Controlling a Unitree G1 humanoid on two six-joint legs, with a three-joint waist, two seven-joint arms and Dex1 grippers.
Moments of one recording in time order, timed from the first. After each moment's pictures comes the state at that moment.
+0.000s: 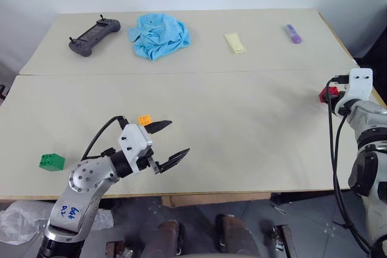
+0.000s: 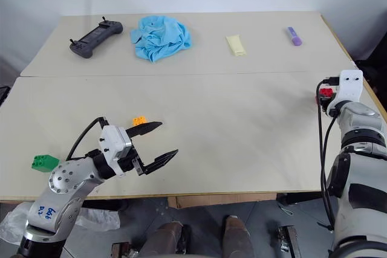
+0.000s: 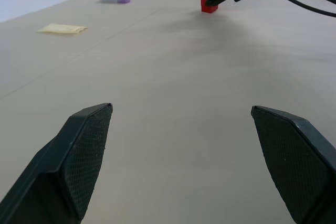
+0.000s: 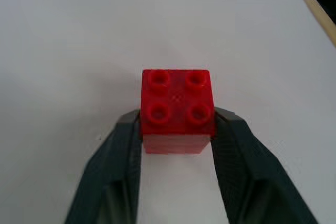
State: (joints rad) left arm -0.03 0.53 0.02 -0.54 -0.37 0.31 -0.64; right arm -1.07 -0.76 -0.25 1.33 0.04 0.18 0.38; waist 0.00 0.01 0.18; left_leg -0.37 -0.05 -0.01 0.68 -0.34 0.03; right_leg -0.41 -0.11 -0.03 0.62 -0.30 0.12
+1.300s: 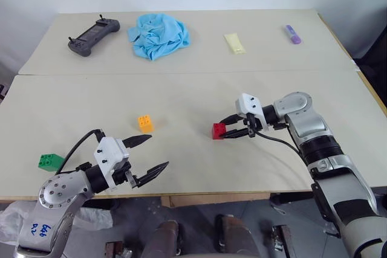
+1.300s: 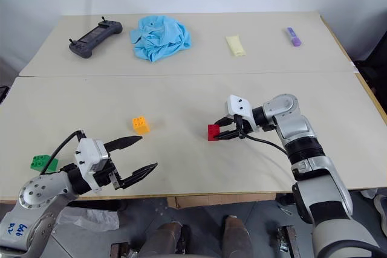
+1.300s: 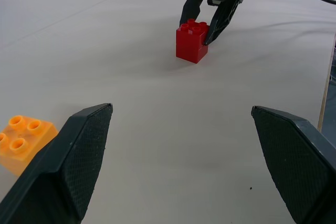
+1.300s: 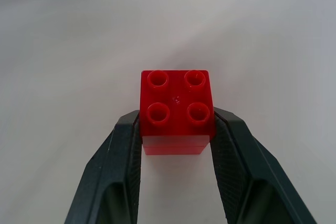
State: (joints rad) left arm 0.16 0.63 0.18 -0.56 -0.45 0.30 -0.71; right arm -0.87 -0.52 0.24 0.62 0.06 0.00 1.47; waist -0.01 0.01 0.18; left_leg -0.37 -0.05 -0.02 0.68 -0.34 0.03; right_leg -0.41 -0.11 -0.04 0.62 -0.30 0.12
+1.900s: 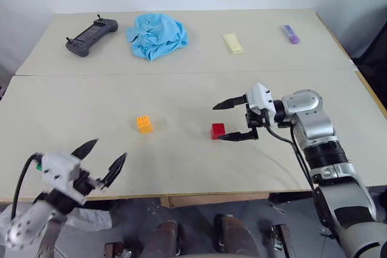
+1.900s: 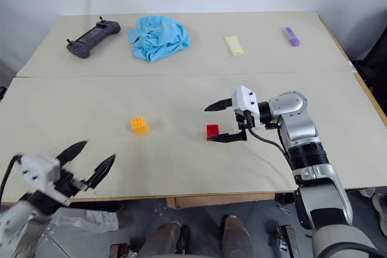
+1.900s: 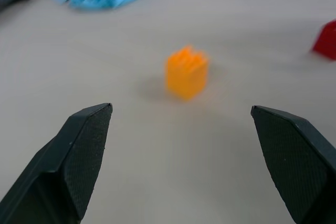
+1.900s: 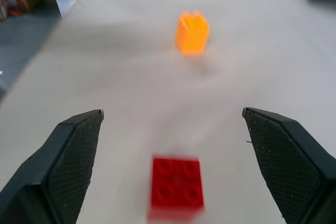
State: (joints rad) left arm 0.52 0.33 0.50 -0.58 -0.44 0.17 -0.49; right arm -0.75 -0.47 0.11 0.39 0.30 -0.07 1.52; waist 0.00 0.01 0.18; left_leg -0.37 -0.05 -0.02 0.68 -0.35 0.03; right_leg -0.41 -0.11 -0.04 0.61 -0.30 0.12
